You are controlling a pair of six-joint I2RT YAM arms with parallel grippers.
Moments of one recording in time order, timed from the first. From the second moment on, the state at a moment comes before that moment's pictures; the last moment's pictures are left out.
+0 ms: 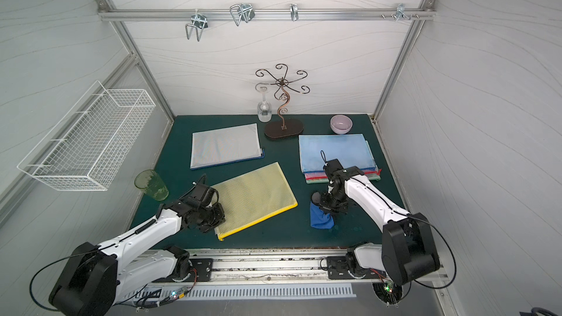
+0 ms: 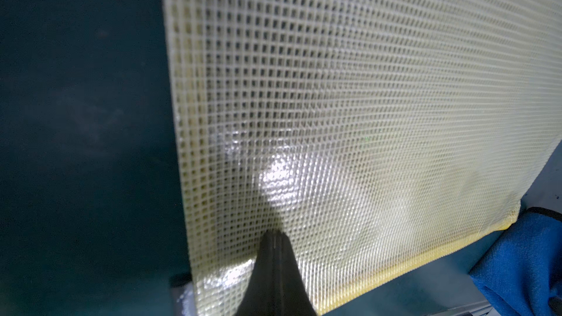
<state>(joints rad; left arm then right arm) -0.38 1.08 0.41 -0.58 0.20 -0.98 0.36 1.32 0.82 -1.06 -0.24 0.54</state>
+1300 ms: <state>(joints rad) -0.80 1.30 0.87 -0.48 0.24 -0.75 0.41 1.23 0.79 -1.03 -0.31 0.62</state>
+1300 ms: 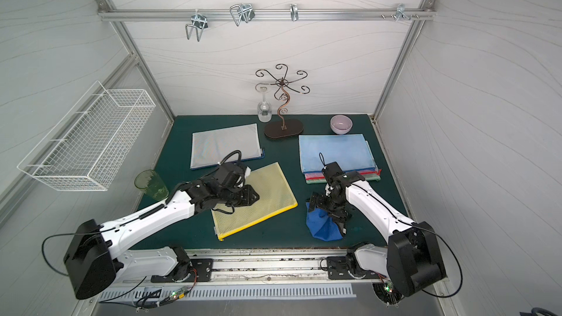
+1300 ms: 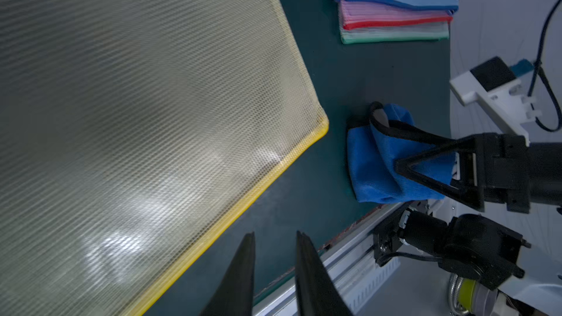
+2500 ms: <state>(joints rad) -1.13 1.89 1.06 0.00 0.25 -0.59 0.33 1.38 0.77 -0.85 -0.36 0.70</state>
